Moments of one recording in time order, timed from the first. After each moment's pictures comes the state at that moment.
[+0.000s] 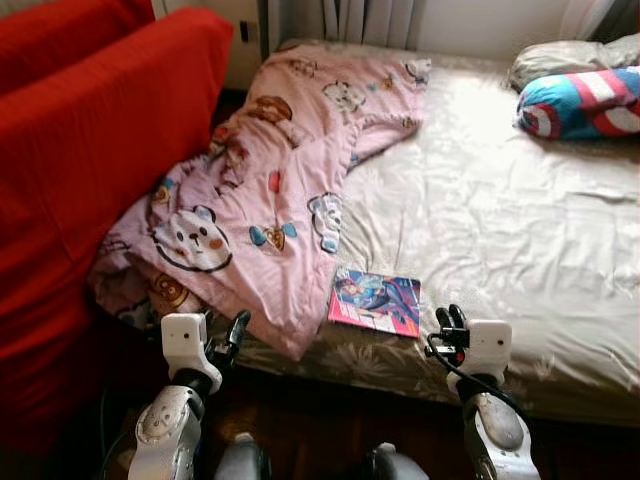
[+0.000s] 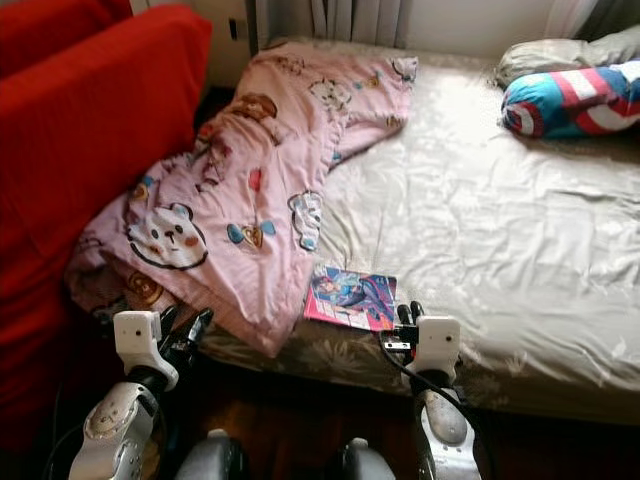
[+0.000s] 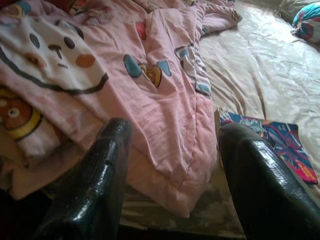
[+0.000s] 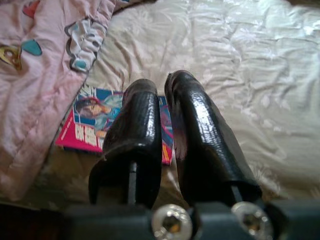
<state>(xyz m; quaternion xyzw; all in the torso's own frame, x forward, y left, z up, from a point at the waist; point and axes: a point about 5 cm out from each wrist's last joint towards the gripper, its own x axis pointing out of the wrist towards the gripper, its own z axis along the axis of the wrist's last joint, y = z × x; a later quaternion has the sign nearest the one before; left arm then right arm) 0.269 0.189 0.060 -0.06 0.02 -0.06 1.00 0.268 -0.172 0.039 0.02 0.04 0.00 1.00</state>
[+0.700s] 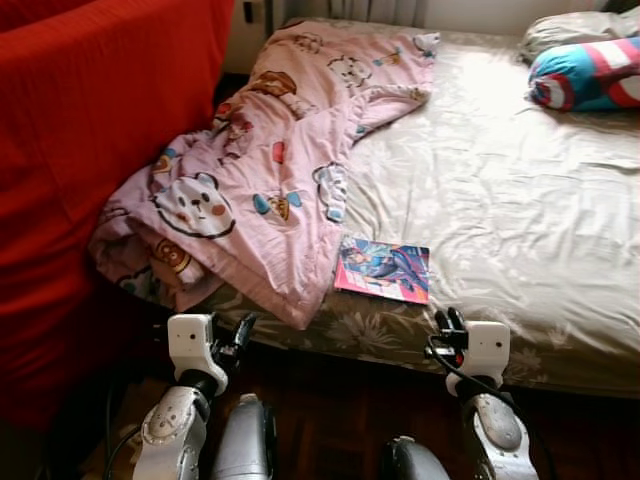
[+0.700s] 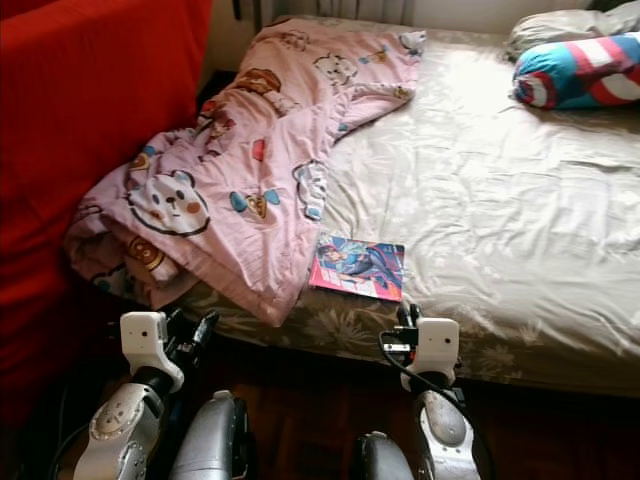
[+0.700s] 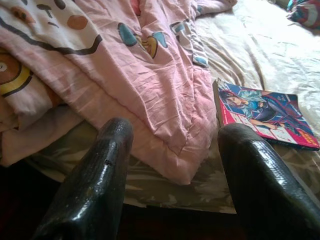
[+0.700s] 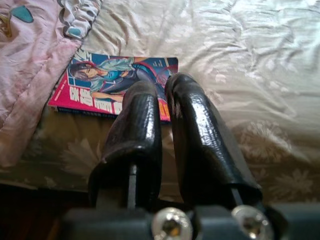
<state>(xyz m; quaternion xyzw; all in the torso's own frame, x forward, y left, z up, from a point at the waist) 0.270 0.181 0.062 -0.06 0.02 -0.07 1.00 0.267 -0.173 0.032 0.02 0.05 0.00 1.00</state>
